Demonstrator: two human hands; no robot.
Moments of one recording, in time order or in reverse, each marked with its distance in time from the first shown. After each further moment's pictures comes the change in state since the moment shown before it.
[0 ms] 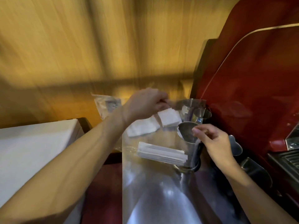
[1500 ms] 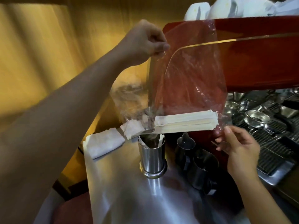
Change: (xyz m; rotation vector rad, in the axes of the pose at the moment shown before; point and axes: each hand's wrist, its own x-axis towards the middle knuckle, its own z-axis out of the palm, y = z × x) left_hand 0.115 0.096 -0.094 -0.576 0.157 0.292; right_hand -0.060 -0.047 -0.111 0.199 0.666 -0.037
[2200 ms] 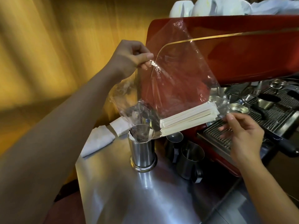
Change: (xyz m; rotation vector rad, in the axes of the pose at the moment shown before) left_hand -0.024 -0.022 0.028 -0.321 0.080 -0.098; right_hand 0.007 -0.041 -0.024 -0.129 0.032 -0.053
